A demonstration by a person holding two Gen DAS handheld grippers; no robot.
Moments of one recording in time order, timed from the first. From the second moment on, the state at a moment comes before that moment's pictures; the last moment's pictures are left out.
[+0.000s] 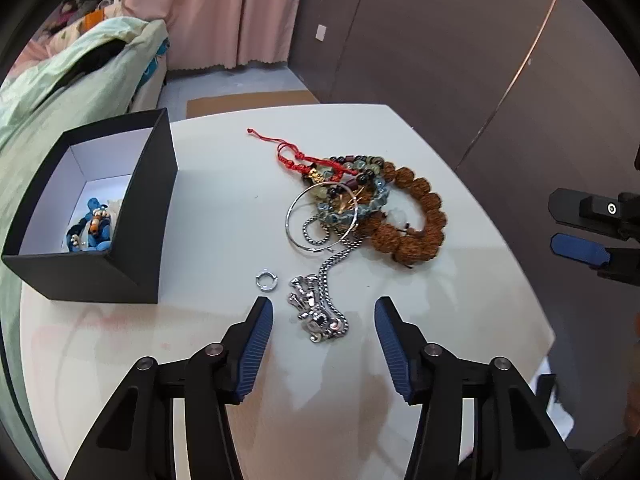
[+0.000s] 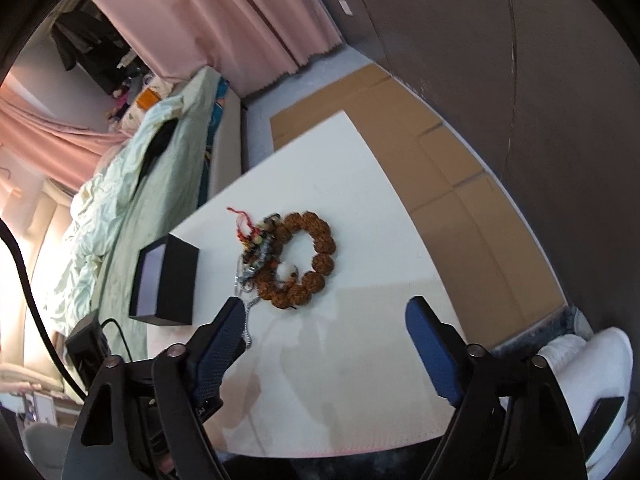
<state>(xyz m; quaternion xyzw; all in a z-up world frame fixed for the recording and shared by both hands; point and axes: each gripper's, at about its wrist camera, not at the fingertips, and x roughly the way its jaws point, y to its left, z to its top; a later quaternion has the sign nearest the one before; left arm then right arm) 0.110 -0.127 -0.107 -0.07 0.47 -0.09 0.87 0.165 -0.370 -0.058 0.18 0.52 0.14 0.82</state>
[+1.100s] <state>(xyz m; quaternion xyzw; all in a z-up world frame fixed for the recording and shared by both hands) 0.107 -0.082 -0.054 -0.12 0.40 -0.08 0.90 0.209 -0.309 -0.092 0.07 0.55 0.08 0.83</state>
